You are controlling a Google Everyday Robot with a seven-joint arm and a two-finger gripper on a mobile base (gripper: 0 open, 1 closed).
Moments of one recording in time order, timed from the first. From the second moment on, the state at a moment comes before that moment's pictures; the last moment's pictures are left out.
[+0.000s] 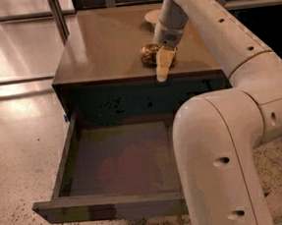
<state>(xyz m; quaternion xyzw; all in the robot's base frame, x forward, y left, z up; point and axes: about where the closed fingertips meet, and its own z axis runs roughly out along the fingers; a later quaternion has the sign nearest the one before) 0.756 -0.090 0.819 -0.68 0.71 0.05 0.15</state>
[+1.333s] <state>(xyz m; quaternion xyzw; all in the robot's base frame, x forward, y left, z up) 0.761 -0.080 0.813 -0.69 0.70 0.07 0.17</state>
